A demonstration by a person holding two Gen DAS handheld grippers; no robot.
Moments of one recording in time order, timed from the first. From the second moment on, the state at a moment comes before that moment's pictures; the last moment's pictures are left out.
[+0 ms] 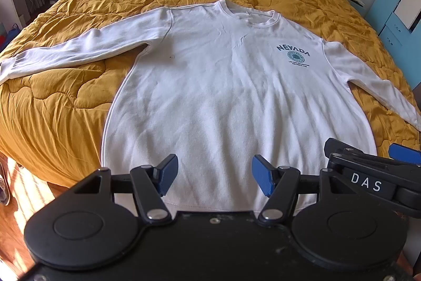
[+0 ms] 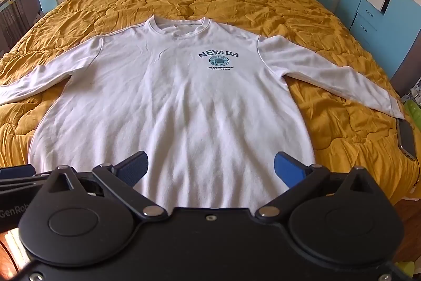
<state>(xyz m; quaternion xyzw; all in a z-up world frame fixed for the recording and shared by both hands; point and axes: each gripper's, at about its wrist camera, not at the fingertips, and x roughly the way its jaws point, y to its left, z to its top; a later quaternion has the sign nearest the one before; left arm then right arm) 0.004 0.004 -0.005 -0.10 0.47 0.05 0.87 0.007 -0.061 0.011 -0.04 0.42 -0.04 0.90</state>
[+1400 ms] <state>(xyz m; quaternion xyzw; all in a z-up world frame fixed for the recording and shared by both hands) 0.007 0.005 -0.007 -0.10 0.48 0.05 0.87 0.008 -0.059 0.008 -0.05 0.42 -0.04 0.90</state>
